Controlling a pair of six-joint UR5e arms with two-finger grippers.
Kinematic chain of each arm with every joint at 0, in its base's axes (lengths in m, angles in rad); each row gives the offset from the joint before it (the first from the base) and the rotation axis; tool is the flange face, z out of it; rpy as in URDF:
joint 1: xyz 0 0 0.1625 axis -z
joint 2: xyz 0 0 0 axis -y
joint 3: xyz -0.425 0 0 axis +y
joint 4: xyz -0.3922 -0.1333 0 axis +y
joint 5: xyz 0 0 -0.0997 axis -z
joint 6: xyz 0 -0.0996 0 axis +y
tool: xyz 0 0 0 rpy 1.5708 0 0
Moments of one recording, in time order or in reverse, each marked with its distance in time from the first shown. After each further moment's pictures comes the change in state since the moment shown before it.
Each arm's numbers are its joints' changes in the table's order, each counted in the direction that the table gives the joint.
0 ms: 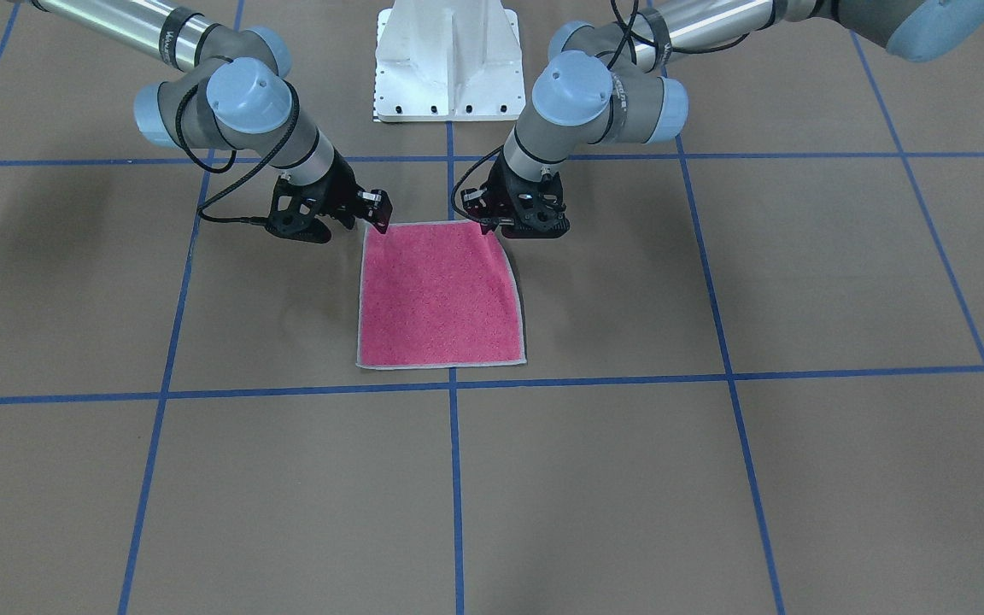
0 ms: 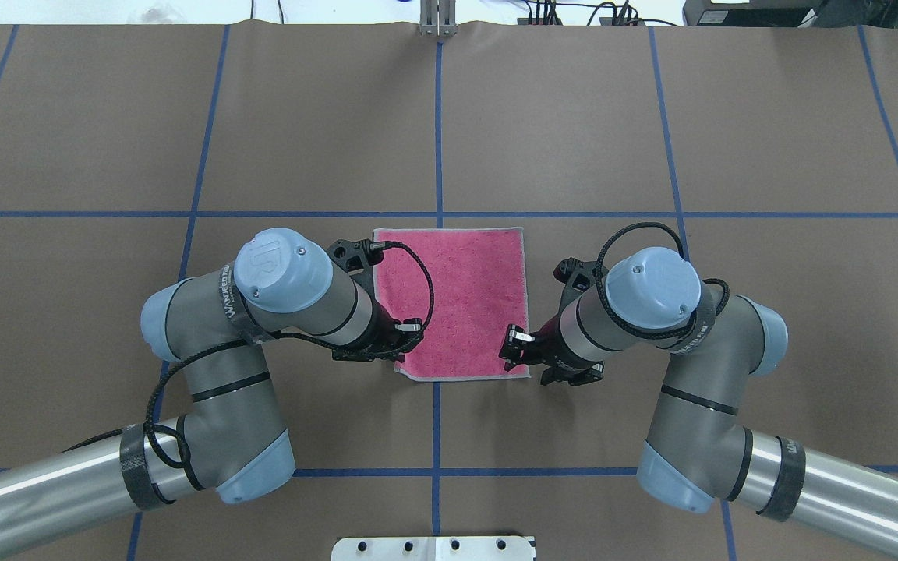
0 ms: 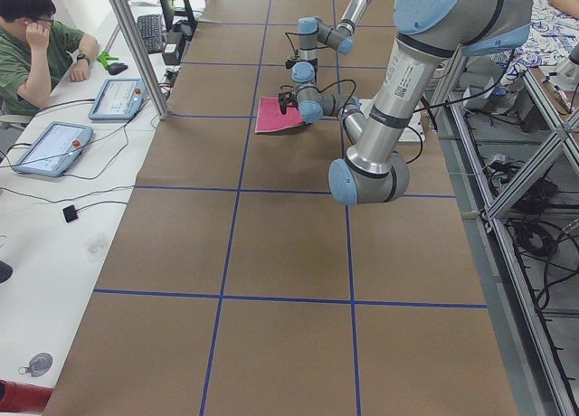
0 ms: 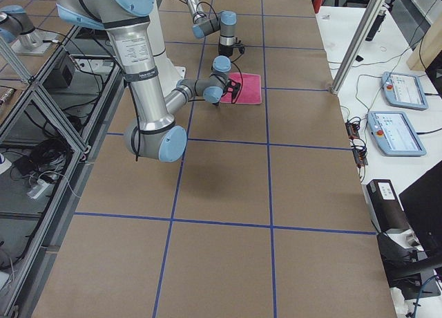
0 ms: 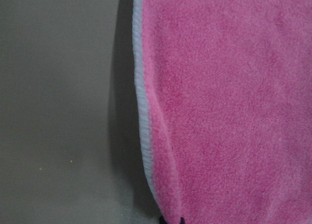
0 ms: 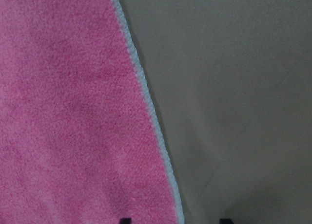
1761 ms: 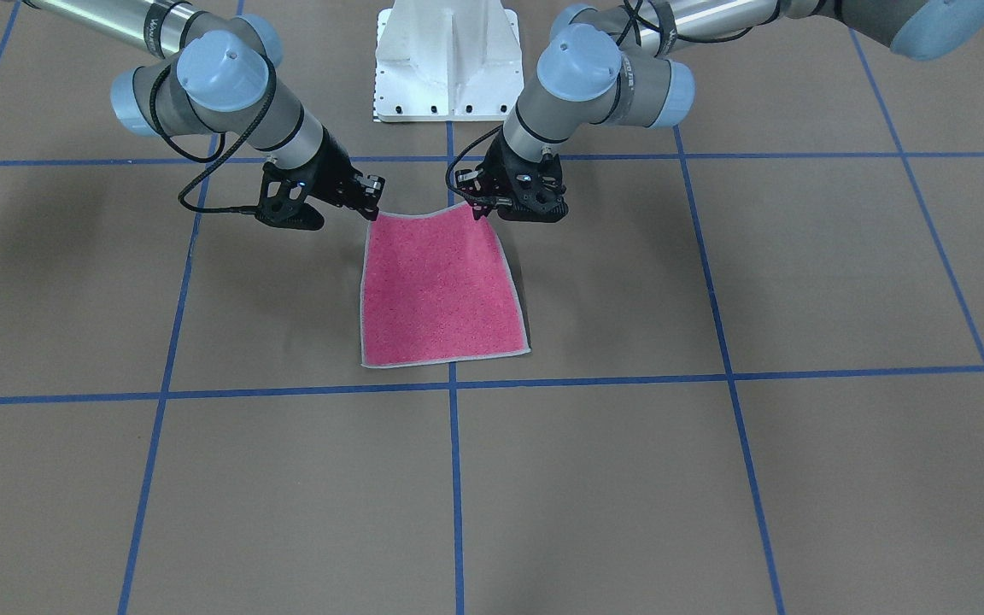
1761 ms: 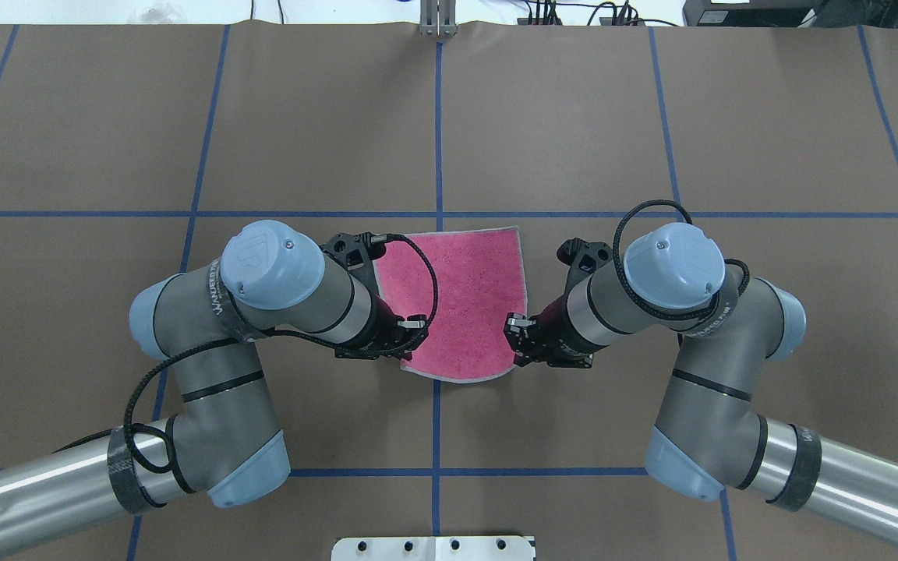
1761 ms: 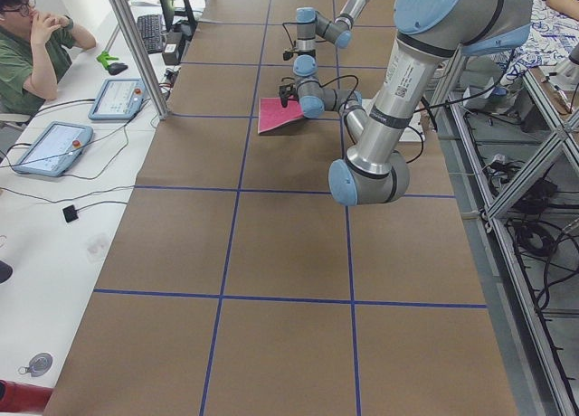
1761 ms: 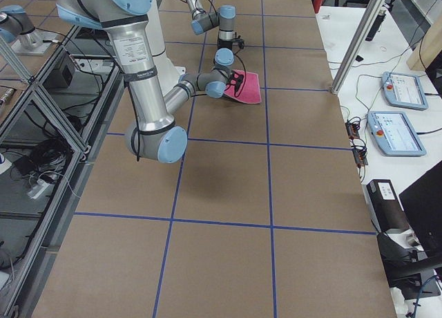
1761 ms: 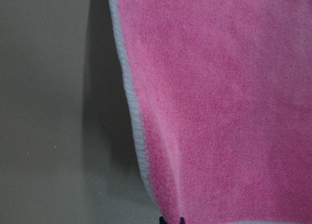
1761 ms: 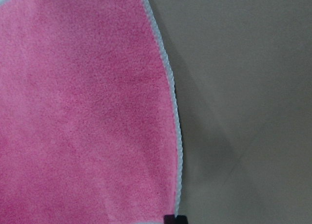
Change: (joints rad) left arm 0.009 0.009 0.073 -0.004 -0.012 0.002; right arm -0.062 -0.005 -0.079 -0.015 0.066 -0.007
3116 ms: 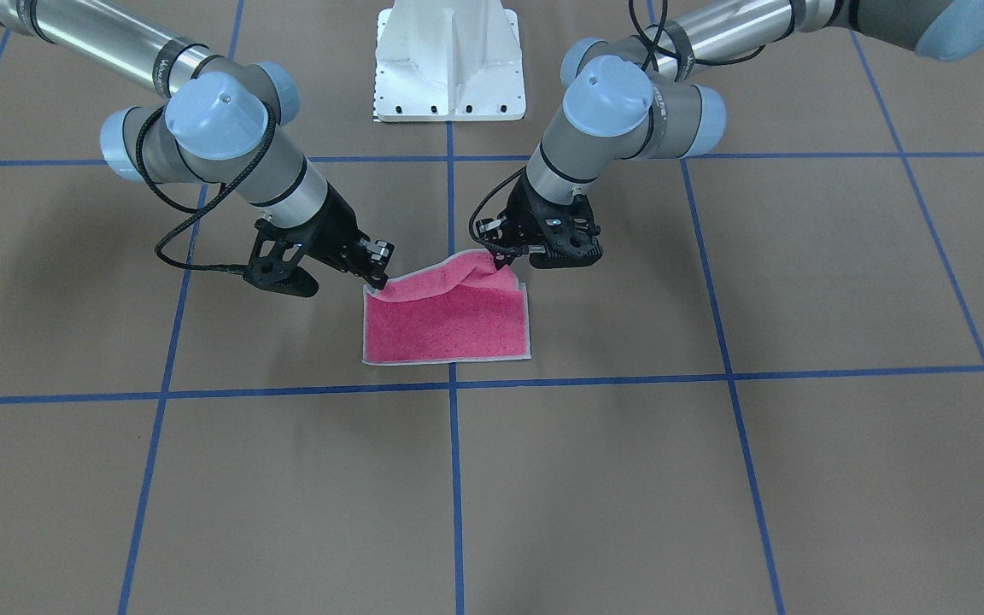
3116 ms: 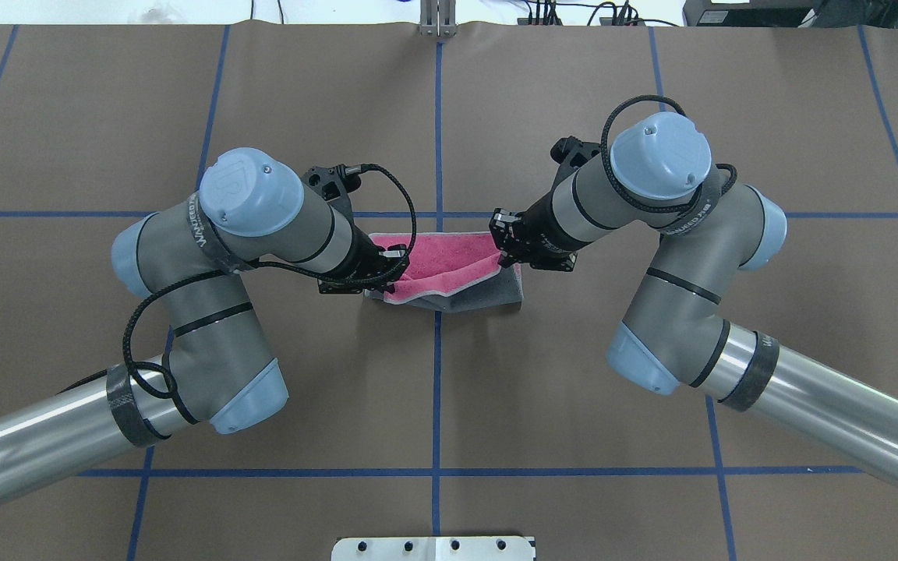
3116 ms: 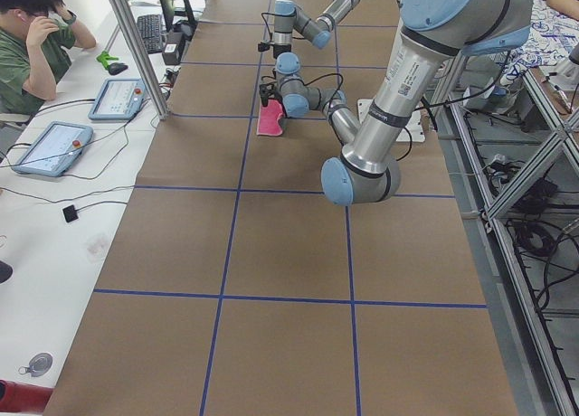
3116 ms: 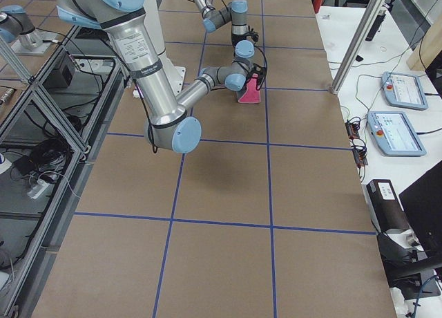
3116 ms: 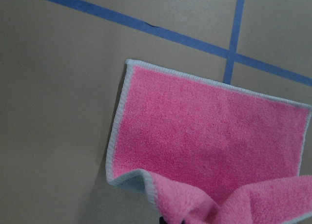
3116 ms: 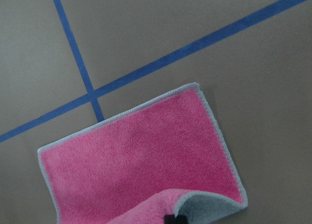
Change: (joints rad) left arm 0.115 -0.047 -0.094 0.007 0.002 0.000; right arm -0.137 0.166 0.169 -0.002 -0.016 0.009
